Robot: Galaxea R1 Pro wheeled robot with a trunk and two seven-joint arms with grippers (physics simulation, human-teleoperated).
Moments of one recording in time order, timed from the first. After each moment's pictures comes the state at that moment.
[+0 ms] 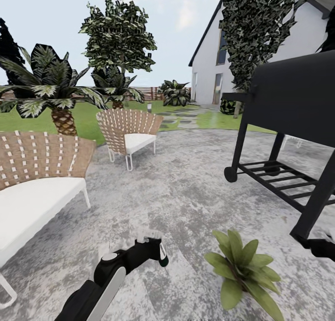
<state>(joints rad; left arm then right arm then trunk) -0.31 0.03 -0.43 -1.39 0.48 0.54 -0.05 -0.19 -0.38 -0.54 -1.42 0.11 0.47 0.51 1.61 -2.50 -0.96</state>
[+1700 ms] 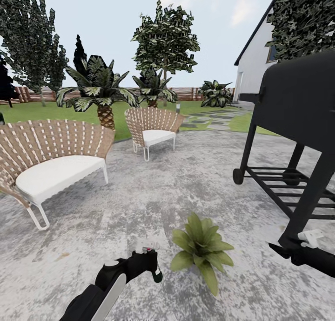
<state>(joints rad) -0.32 0.03 -0.44 -1.24 0.47 0.54 -0.04 -0.19 -0.39 -0.48 -1.41 0.09 0.56 0.91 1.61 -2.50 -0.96</state>
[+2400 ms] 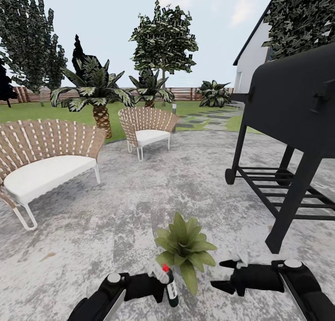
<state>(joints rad) -0.37 0.02 -0.45 -0.89 0.14 0.18 -0.72 -0.20 -0.28 -0.01 -1.41 0.10 0.61 1.20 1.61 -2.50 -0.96</state>
